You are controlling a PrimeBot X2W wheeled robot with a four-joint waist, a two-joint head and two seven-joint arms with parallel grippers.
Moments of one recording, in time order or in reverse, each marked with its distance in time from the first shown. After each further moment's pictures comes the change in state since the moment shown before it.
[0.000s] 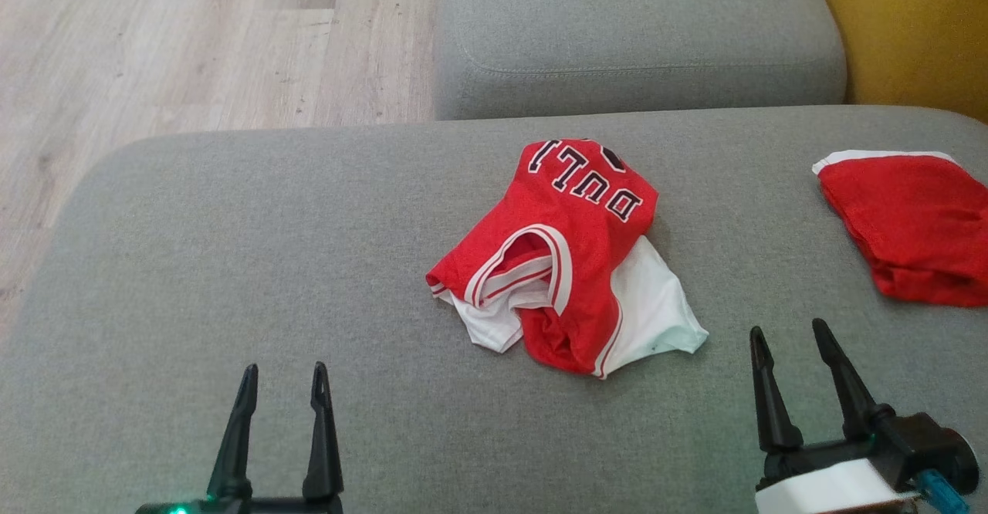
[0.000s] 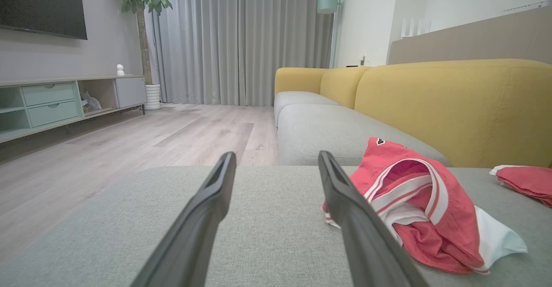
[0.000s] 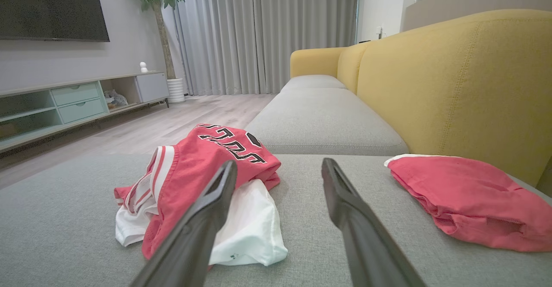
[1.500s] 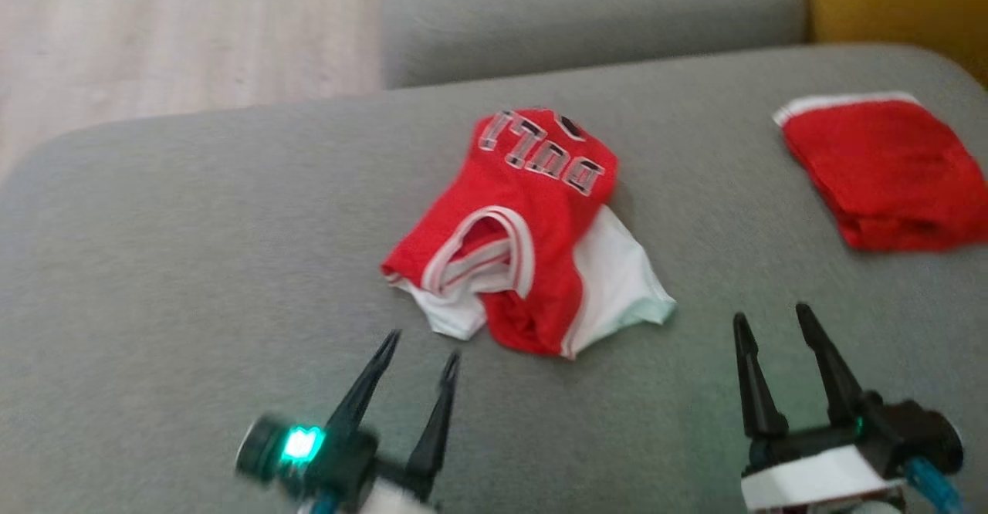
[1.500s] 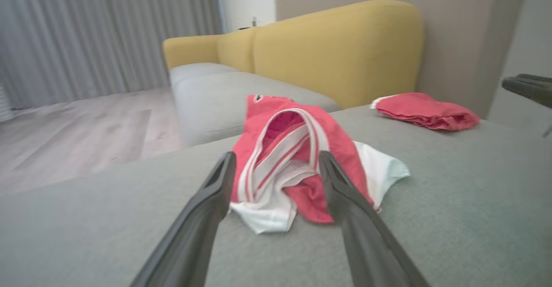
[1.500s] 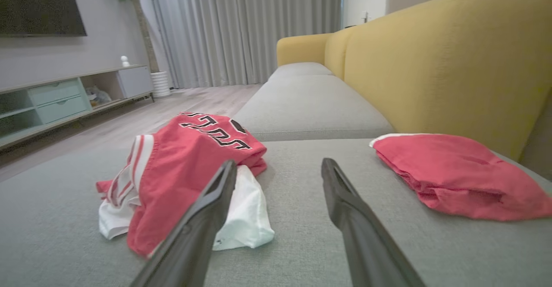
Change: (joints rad) left arm -0.166 -0.005 -0.170 0.210 0.121 -0.134 0.000; right arm -0.015 0.001 0.036 -0.016 0.009 0.000 0.000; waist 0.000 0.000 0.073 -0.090
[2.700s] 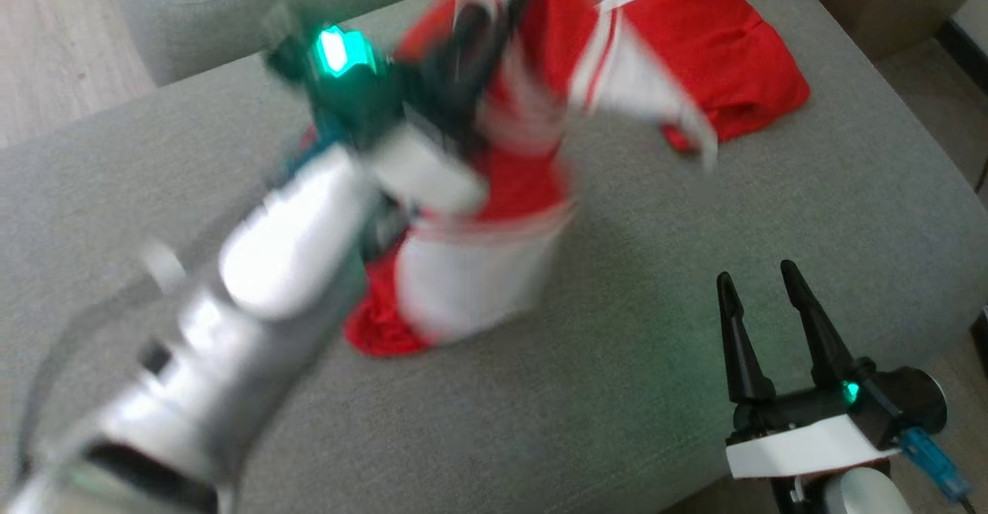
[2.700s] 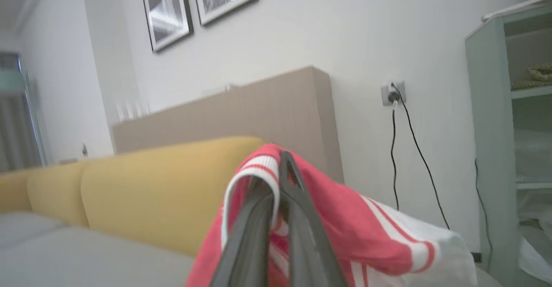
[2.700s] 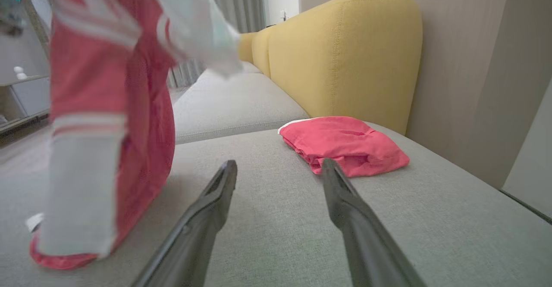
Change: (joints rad) left arm -0.940 0.063 -0.326 0.253 -0.364 -0.112 0.005; right arm -0.078 0.000 0.043 -0.030 0.037 0.000 0.000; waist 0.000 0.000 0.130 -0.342
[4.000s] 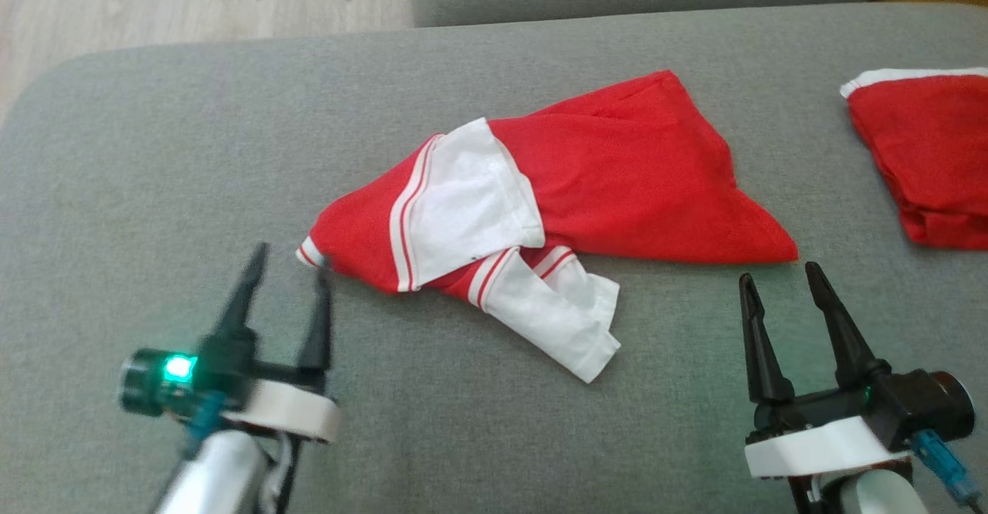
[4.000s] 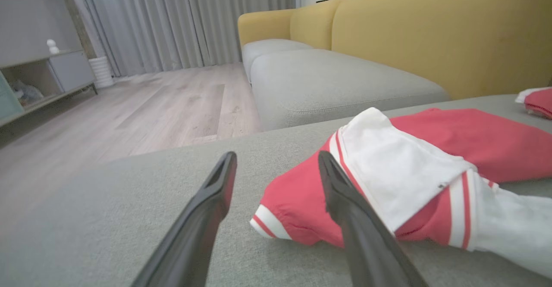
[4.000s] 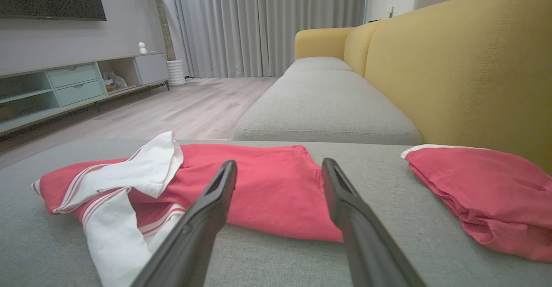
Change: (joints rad) left arm 0.643 0.182 0.234 -0.106 0.006 0.272 -0.001; right arm 0.006 0.000 -0.057 0.001 -0.072 0.000 0.000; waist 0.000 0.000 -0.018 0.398
